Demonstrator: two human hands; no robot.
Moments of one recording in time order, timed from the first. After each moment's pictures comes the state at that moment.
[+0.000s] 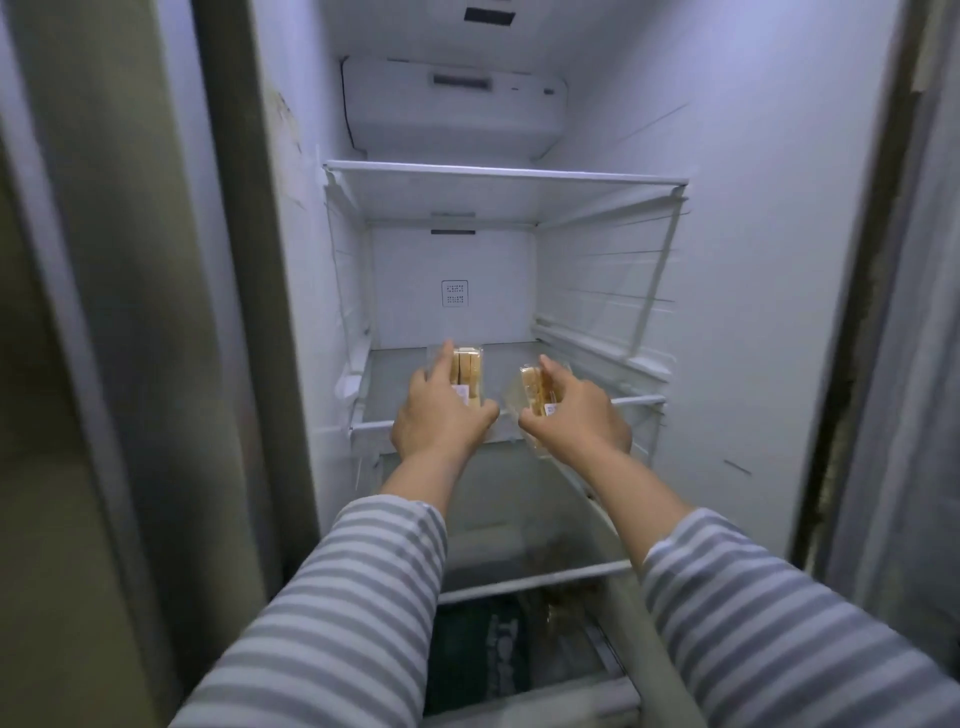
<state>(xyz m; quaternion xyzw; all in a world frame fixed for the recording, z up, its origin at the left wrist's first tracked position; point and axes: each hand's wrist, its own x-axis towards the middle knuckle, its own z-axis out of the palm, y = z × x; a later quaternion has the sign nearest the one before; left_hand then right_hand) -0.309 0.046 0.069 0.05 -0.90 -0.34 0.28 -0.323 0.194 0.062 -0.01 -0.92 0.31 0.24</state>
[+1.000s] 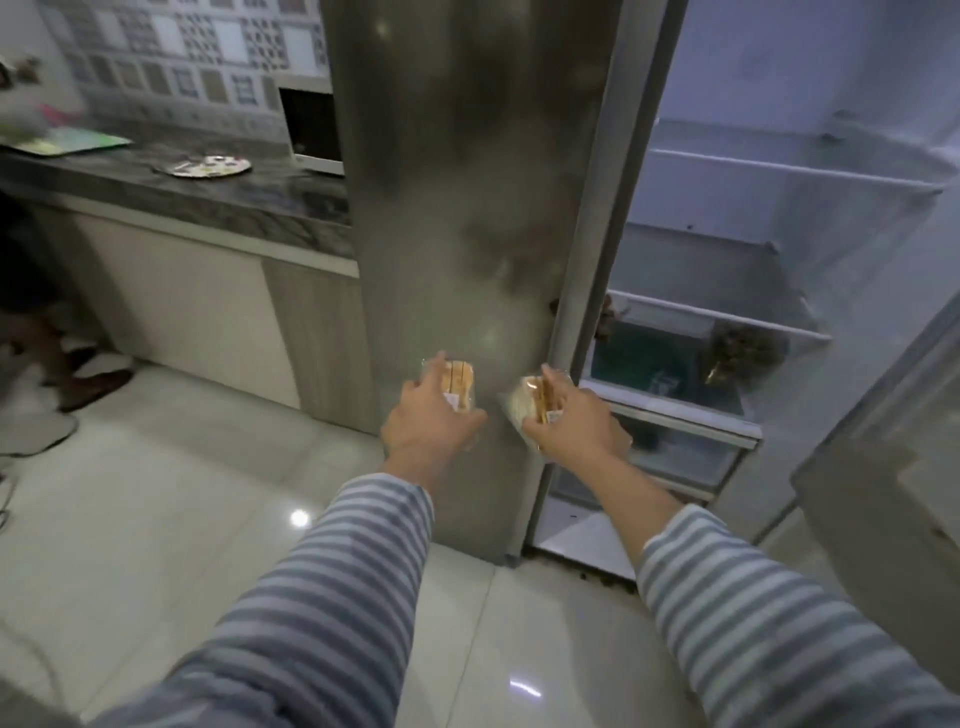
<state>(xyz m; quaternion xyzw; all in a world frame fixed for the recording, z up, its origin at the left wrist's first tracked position) 0.197 -0.061 -0.132 0.39 -0.86 -0.31 0.13 0.105 0.076 -0.135 0.19 -0.95 0.26 -0.05</state>
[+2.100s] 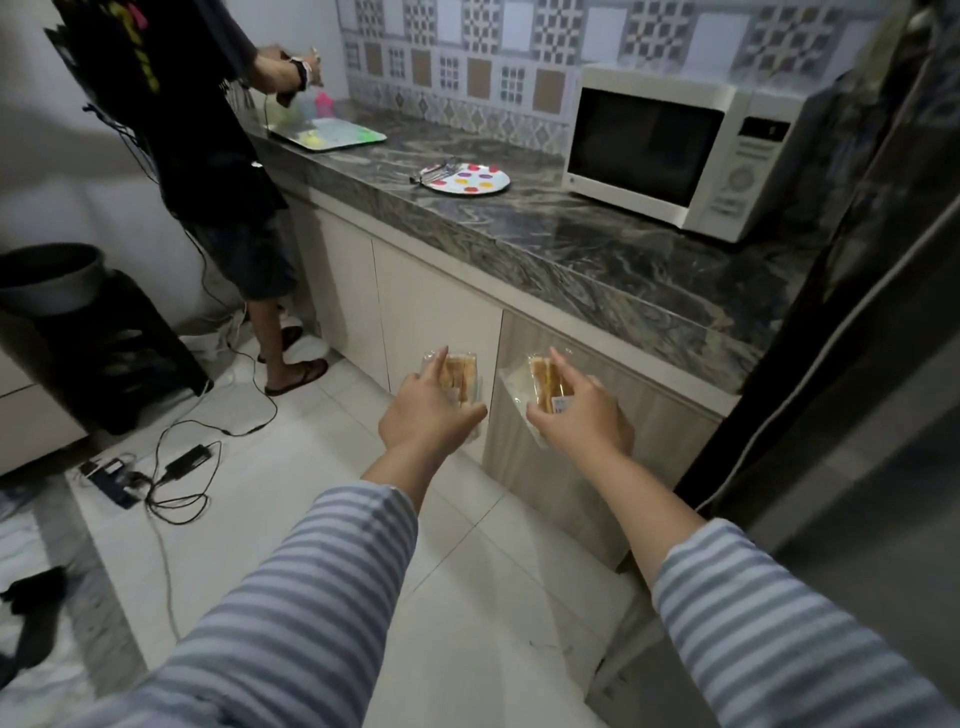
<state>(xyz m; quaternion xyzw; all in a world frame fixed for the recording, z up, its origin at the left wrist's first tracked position) 0.185 -0.651 -0.168 0.53 -0.78 -0.27 0.20 0.043 -0.549 -0.166 0.37 -0.88 0.30 -0.09</state>
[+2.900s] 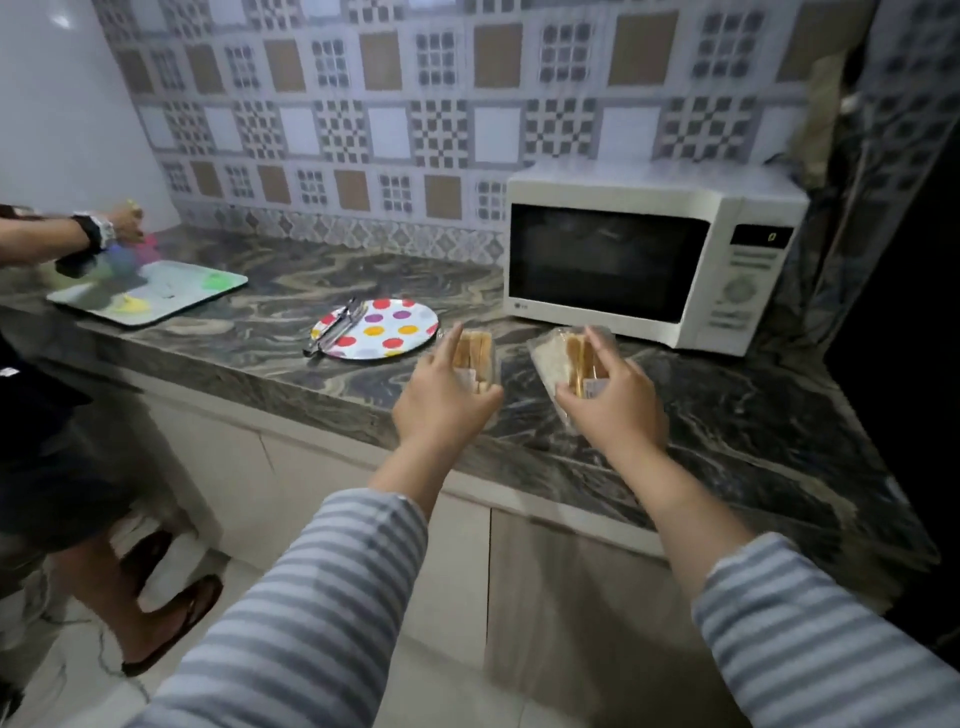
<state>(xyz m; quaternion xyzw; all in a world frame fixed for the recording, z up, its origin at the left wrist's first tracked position) -0.071 -1.006 -0.074 0.34 -0.87 -0.27 0.25 -0.175 -0.859 -0.088 0.21 -0.89 0.40 0.09</state>
